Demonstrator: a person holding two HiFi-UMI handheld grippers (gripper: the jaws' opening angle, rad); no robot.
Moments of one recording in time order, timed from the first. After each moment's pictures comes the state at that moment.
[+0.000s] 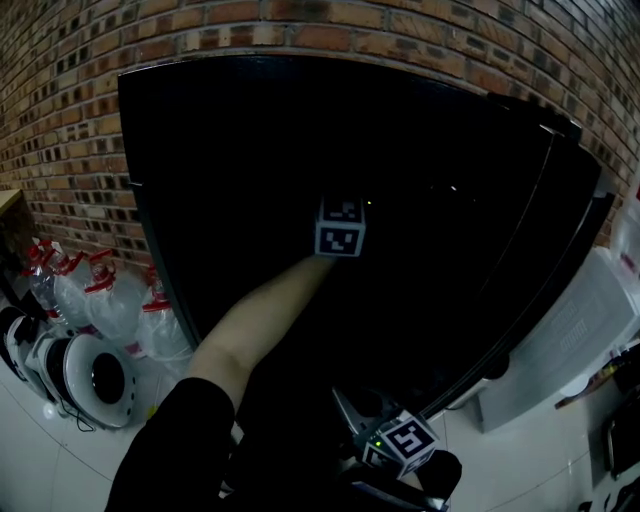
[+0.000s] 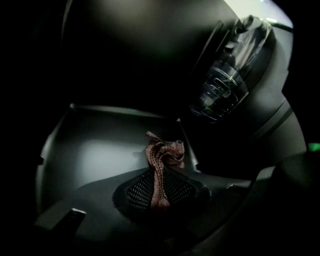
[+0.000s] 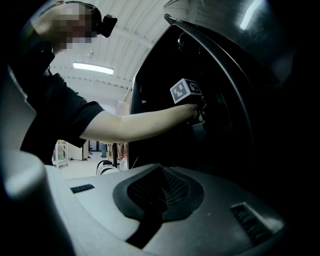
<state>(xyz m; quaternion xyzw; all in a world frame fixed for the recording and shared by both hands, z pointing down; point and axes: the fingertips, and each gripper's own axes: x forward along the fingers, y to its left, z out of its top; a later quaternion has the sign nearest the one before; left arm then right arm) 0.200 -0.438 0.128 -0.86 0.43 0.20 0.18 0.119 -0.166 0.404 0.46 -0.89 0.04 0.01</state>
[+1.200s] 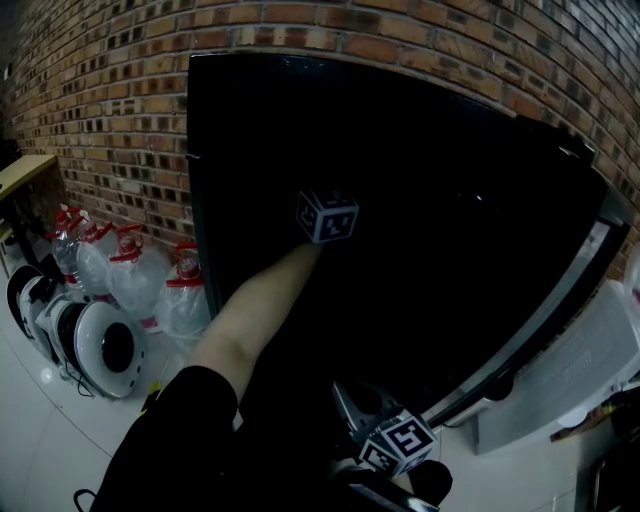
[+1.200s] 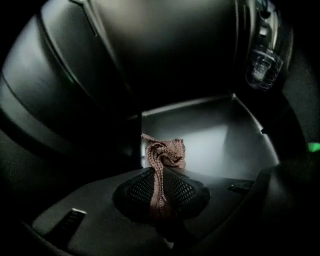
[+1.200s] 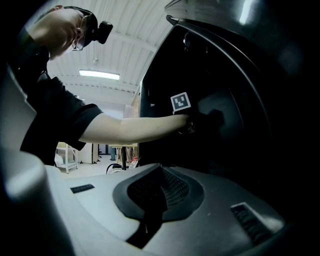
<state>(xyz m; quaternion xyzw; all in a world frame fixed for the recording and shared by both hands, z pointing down) 0.050 -0.482 0.138 -0.71 0.66 0.14 0.20 0.101 -0.156 0.396 0.41 -0.91 0.03 -0.01</state>
